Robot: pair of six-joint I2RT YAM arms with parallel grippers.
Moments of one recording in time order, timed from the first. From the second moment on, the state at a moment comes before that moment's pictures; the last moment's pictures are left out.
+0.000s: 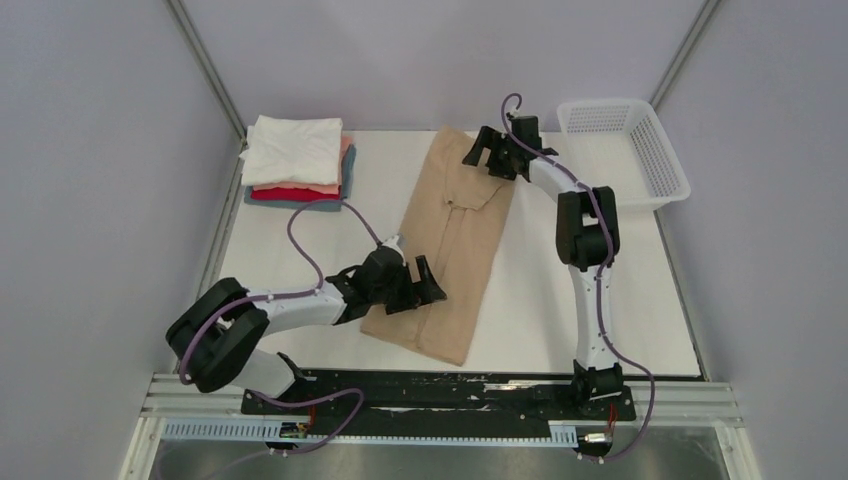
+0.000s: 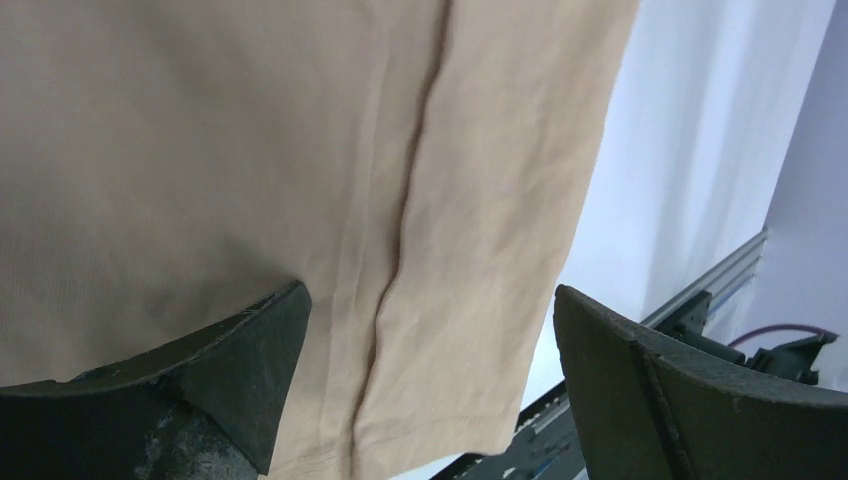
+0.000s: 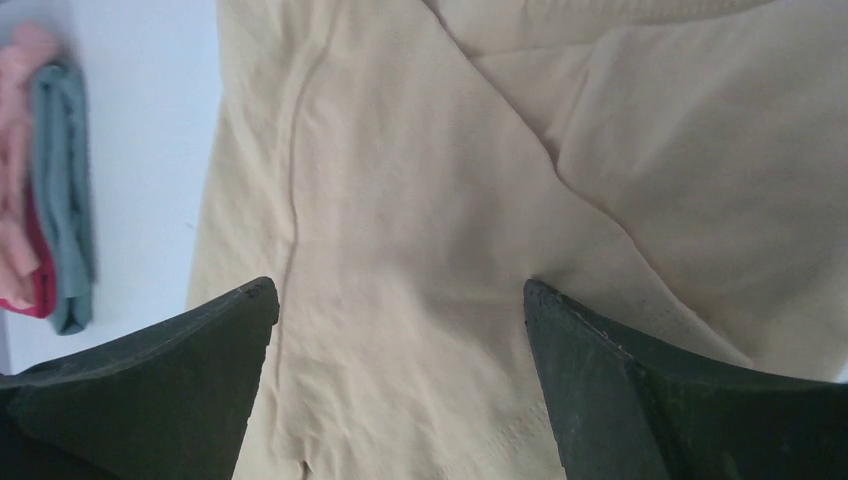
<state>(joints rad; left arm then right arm) -0.79 1.37 0.53 0.12 0.08 -0.98 0.18 2.37 1.88 -0.19 -0.29 0.50</state>
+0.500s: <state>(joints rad) -0.97 1.48 0.69 0.07 0.04 -0.94 0.29 2.52 2.16 -0.26 -0.34 0.44</state>
